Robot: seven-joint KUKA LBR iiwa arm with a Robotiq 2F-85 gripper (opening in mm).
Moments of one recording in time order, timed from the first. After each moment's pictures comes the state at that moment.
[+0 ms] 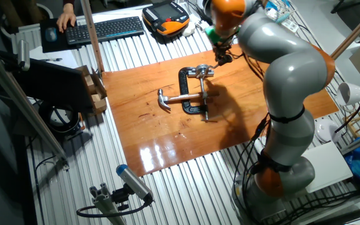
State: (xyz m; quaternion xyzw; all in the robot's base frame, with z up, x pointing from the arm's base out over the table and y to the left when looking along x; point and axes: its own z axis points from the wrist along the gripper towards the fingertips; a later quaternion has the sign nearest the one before) arm 0.635 -0.045 0.222 0.66 0.75 -0.01 0.08
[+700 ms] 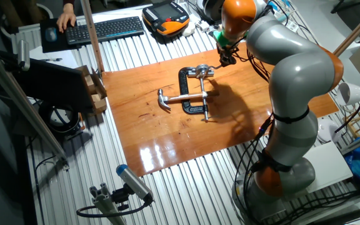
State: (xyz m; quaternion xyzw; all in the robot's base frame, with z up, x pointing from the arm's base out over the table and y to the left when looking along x) arm 0.636 -0.055 0.212 0.65 0.75 0.00 0.08
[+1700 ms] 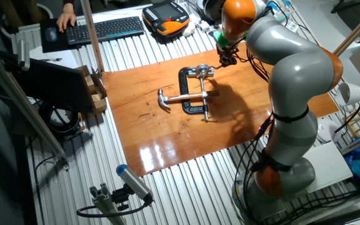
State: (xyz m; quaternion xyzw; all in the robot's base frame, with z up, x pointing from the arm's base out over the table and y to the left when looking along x) arm 0.638 -0.055 0.207 0.65 0.76 0.00 0.08
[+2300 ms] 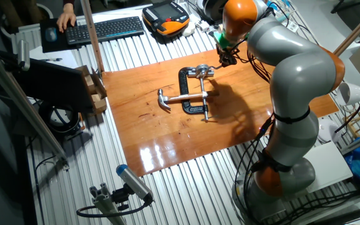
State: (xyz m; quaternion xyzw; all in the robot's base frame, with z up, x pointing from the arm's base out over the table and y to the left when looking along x) arm 0.638 -0.055 0.207 0.64 0.76 0.01 0.09
